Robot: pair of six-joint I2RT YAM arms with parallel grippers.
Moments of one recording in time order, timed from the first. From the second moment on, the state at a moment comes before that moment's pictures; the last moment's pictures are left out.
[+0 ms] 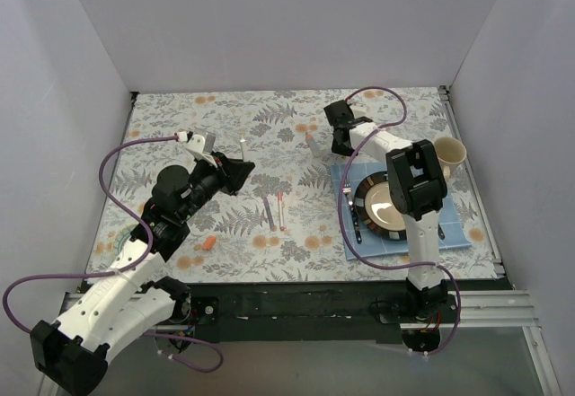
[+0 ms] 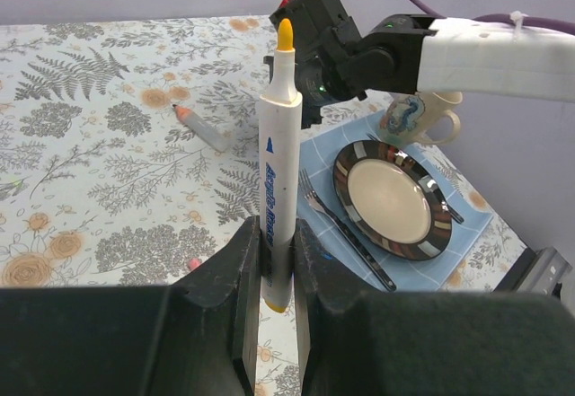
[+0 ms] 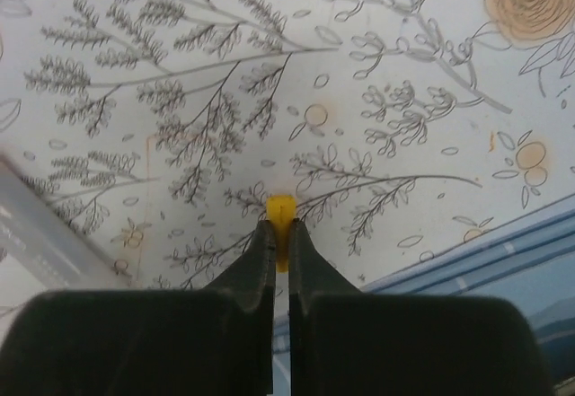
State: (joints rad) left arm -0.51 0.80 0.70 0.07 0.16 -0.39; right arm 0.42 2.19 1.66 -0.50 0.42 0.62
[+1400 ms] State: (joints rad) left arm -0.51 0.76 0.68 0.07 0.04 -0.38; right arm 0.55 1.92 1.51 -0.26 0.34 0.41
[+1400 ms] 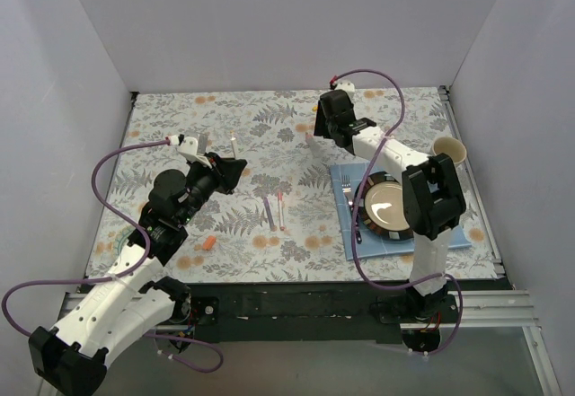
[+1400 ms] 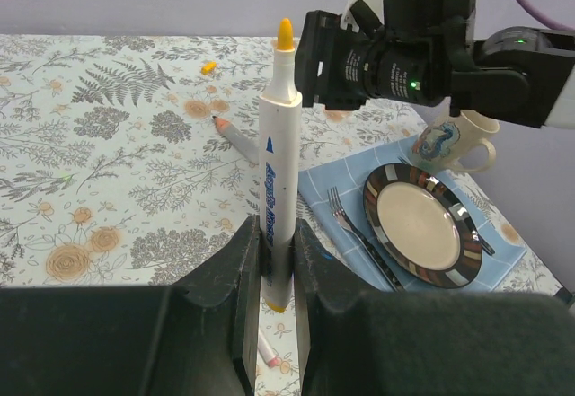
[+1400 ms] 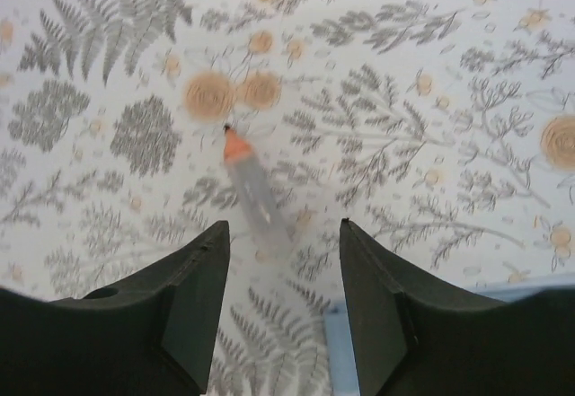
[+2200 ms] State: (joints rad) left arm -0.51 0.82 0.68 0.07 0.00 -0.38; right arm 0.29 2.54 1.98 0.32 -0.11 0.53
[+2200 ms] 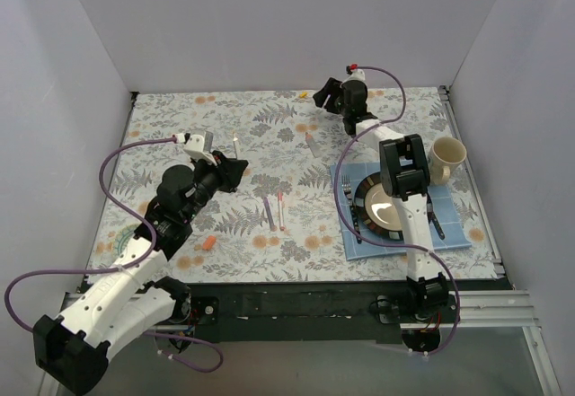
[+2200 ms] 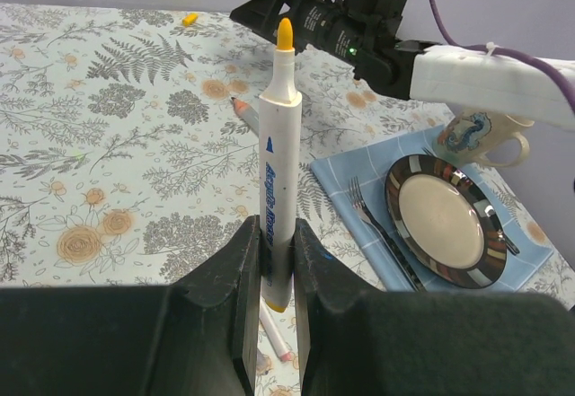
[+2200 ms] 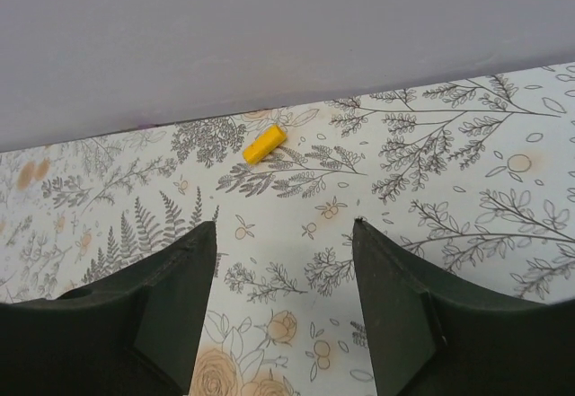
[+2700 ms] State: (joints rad) left arm -0.51 0.86 0.68 0.07 -0.01 -0.38; right arm 0.30 2.74 2.16 0.44 -0.11 0.63
